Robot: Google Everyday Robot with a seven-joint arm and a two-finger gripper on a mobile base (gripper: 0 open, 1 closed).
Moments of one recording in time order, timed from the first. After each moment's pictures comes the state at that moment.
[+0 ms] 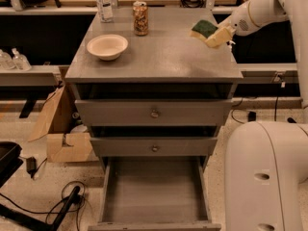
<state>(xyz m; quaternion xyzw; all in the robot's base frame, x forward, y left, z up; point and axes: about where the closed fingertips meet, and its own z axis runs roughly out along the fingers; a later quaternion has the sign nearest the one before) 0.798 -0.233 0.905 -0.45 0.79 0.08 0.40</state>
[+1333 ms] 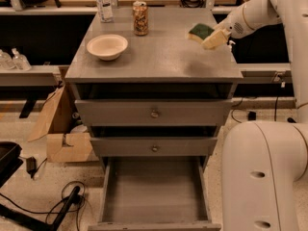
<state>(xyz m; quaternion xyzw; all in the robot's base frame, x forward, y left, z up) 0.805 -0.222 0.893 -0.46 0.79 0.09 0.40</state>
